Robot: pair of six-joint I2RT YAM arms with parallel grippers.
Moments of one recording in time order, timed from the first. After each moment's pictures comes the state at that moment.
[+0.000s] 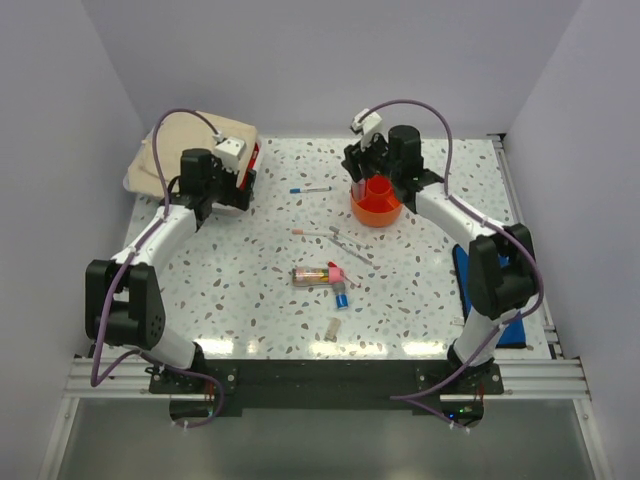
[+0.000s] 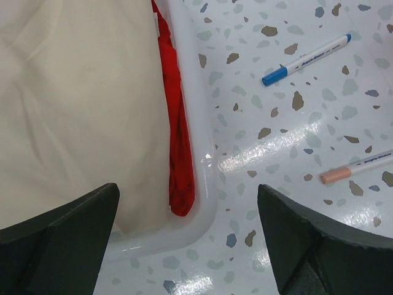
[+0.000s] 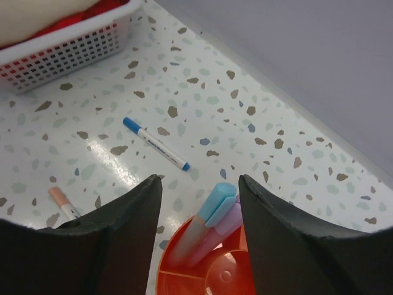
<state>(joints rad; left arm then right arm) -0.11 1.53 1.08 -0.12 0.17 0.20 0.38 1.79 1.38 0.11 -0.29 -0.22</state>
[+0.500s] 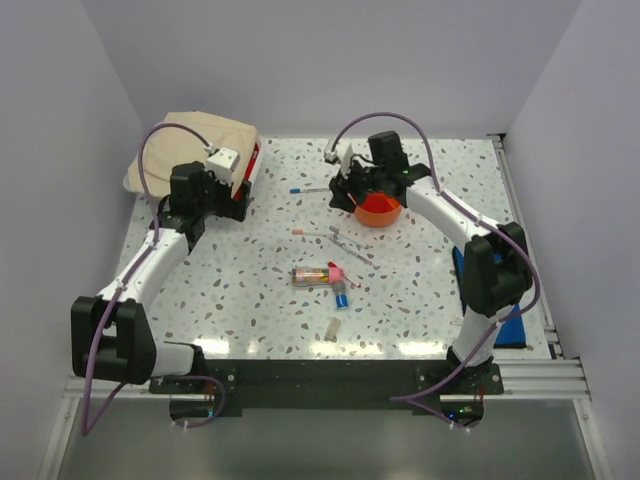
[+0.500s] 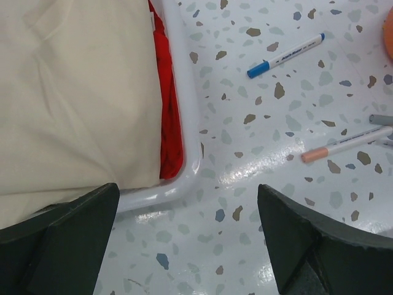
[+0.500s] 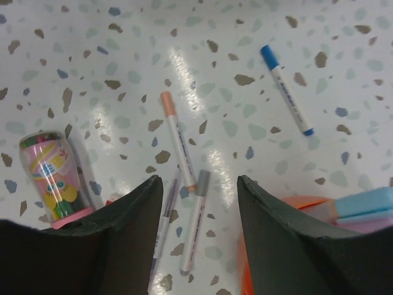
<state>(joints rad) -0.11 1.33 0.92 -0.08 0.18 0.18 0.44 1.82 1.50 -0.39 -0.56 -0.49</state>
